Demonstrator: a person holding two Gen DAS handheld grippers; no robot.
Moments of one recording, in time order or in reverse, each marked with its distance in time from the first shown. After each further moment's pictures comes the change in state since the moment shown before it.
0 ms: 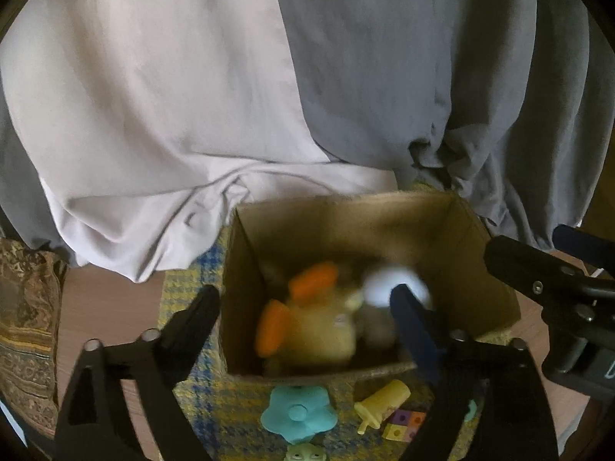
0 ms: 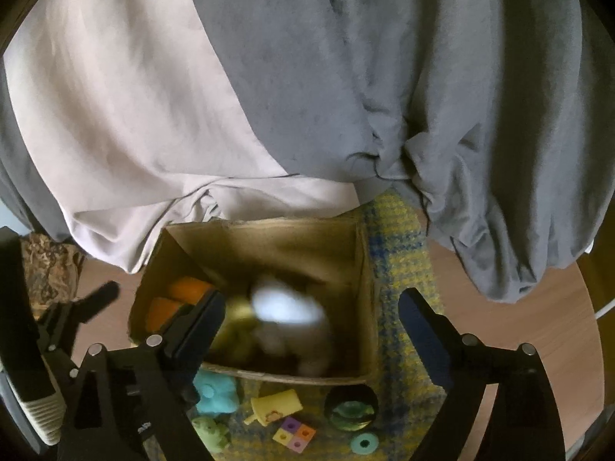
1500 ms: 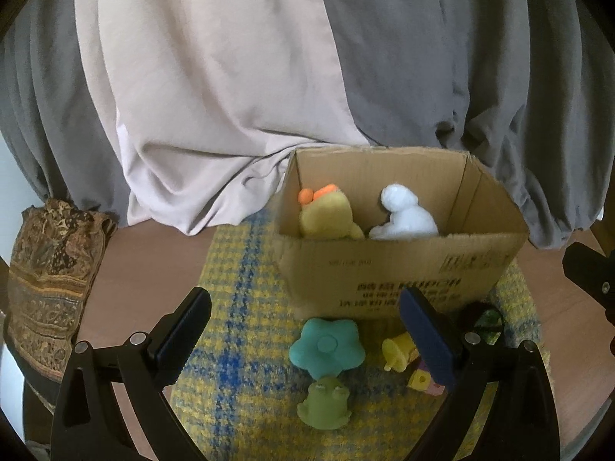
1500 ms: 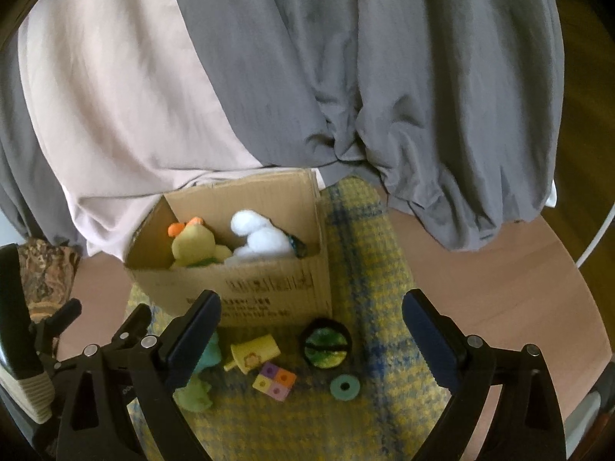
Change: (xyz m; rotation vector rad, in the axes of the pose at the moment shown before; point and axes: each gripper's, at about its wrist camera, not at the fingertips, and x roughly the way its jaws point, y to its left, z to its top) left arm -0.050 -0.001 -0.089 -0.070 -0.055 0.165; right arm -0.053 -0.025 -0.089 0.066 -0.102 -0.049
